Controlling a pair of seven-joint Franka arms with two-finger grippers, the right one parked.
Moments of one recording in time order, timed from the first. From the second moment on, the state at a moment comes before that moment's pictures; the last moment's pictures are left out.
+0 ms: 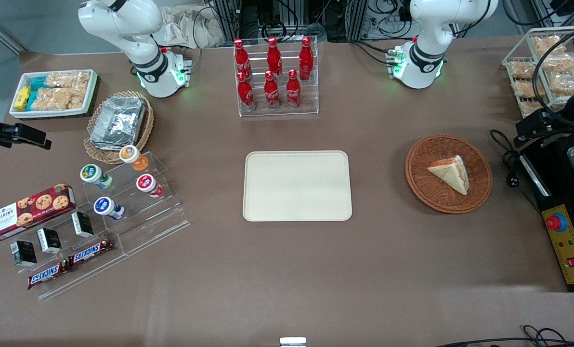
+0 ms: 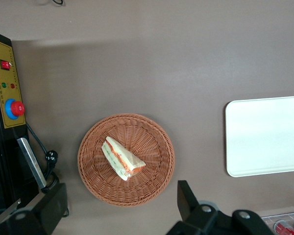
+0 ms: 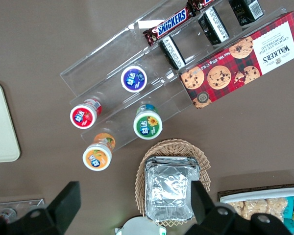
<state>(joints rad) -0.06 0.00 0.07 -1.55 -0.07 1.60 0.09</state>
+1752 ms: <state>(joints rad) -0.03 -0.15 0.07 -2.34 0.01 2.13 -0.93</state>
